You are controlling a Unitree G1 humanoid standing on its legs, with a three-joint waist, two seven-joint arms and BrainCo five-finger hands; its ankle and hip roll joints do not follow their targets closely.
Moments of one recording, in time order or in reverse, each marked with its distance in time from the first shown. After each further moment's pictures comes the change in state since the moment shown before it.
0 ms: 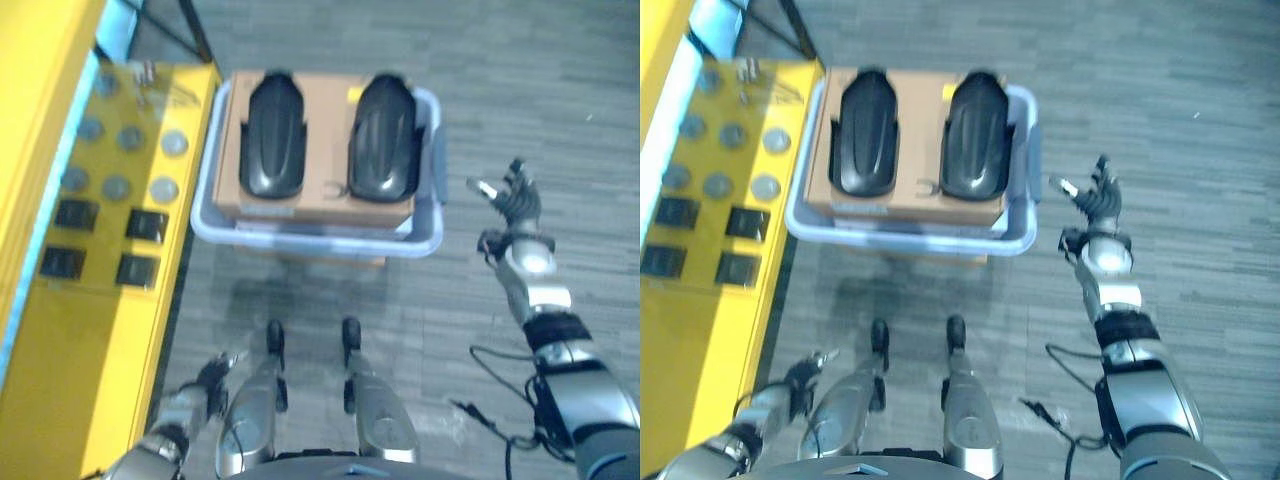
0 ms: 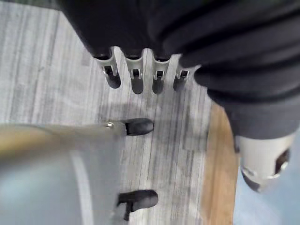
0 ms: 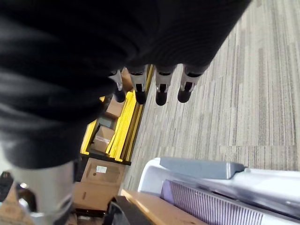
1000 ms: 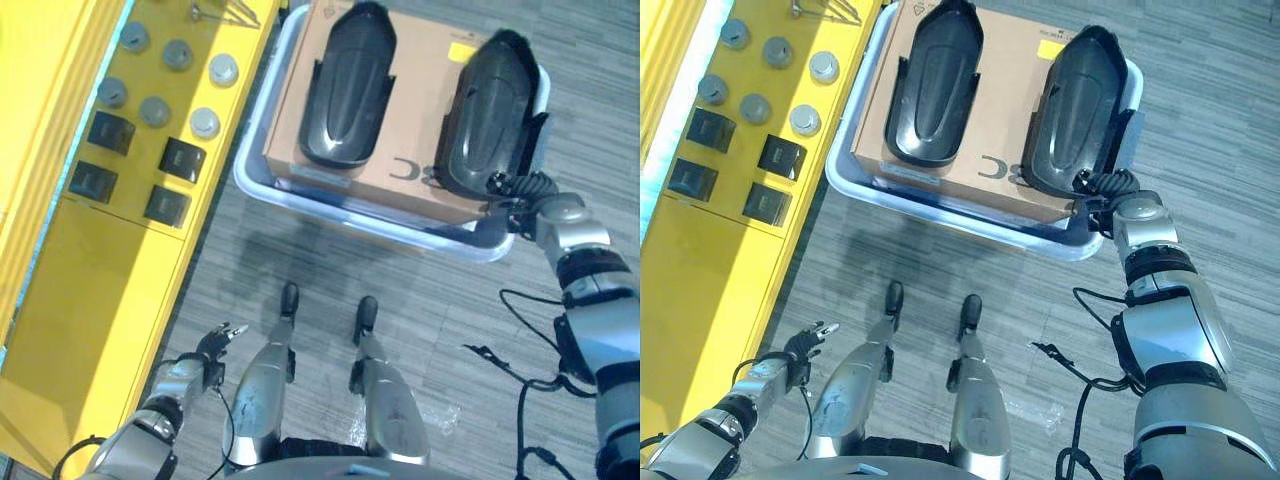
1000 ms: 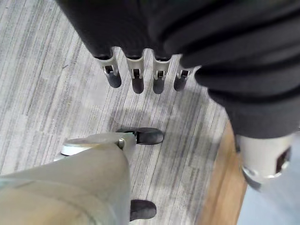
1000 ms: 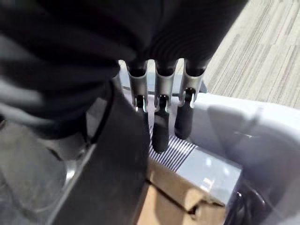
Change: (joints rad) left arm -0.002 0.067 -0.083 -0.004 -0.097 -0.017 -0.067; right arm -0.325 -0.115 0.227 0.449 -0.031 0.359 0.290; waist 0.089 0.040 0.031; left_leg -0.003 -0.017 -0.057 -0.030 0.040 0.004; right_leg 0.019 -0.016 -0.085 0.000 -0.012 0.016
